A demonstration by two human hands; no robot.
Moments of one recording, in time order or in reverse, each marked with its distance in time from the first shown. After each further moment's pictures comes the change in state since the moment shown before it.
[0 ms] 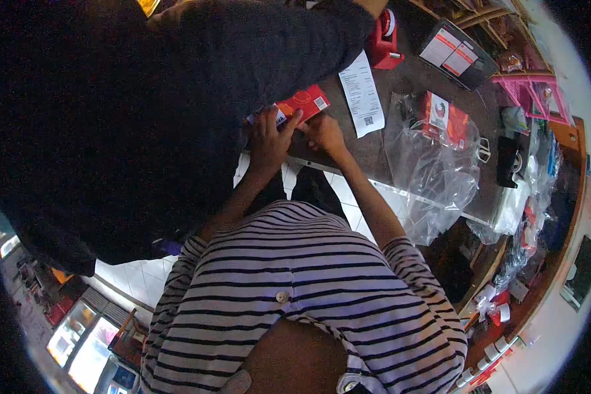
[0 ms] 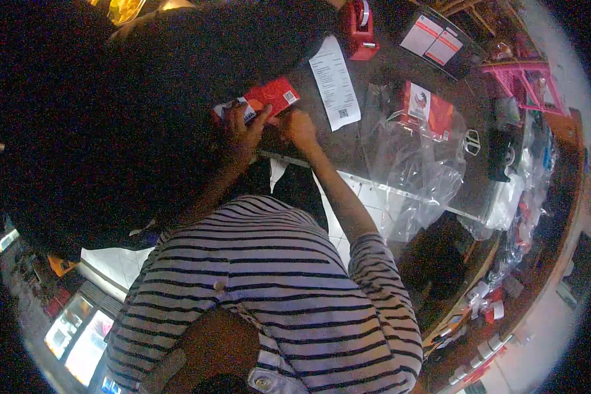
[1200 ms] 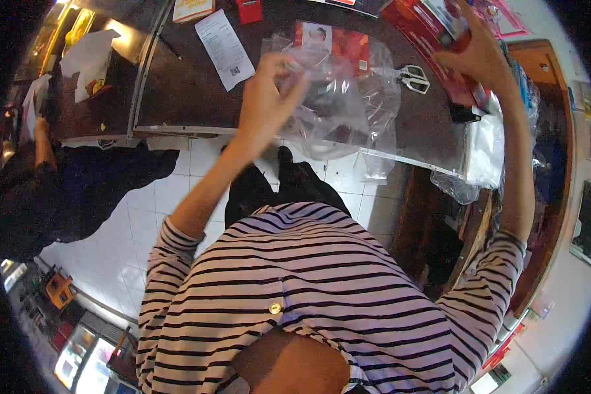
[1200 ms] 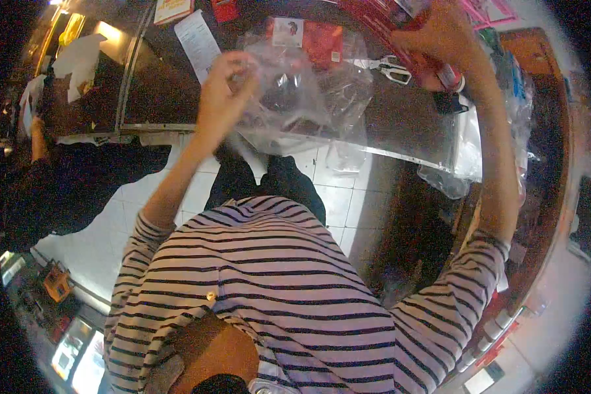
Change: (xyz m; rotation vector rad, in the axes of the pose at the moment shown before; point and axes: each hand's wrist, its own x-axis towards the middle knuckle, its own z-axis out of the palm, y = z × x) left_hand 0.094 0.305 -0.043 -0.956 0.215 -0.227; right_hand -0.227 0.152 -0.436 -0.188 0.373 -0.130
